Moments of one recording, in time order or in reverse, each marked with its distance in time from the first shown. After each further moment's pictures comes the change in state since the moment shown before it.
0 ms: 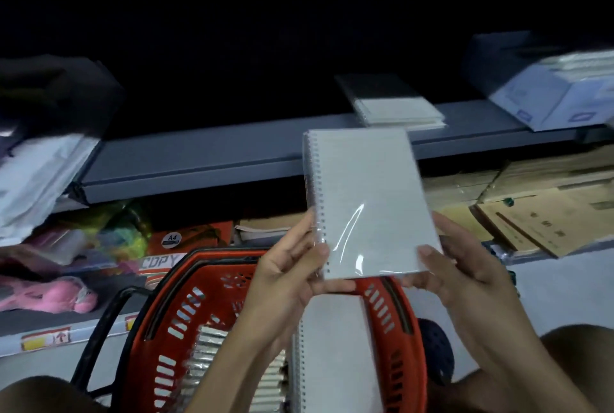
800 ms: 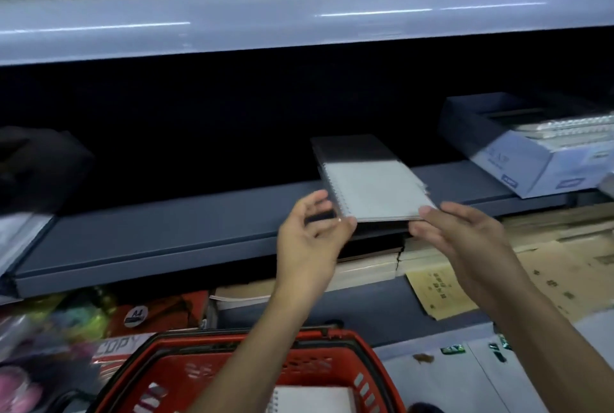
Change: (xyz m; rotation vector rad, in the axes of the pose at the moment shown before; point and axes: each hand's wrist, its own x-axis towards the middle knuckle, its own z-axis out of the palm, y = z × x) left_hand 0.152 0.031 0.087 0.433 0.237 0.239; right_hand 0.162 -0.065 -0.034 0.099 0.196 0.064
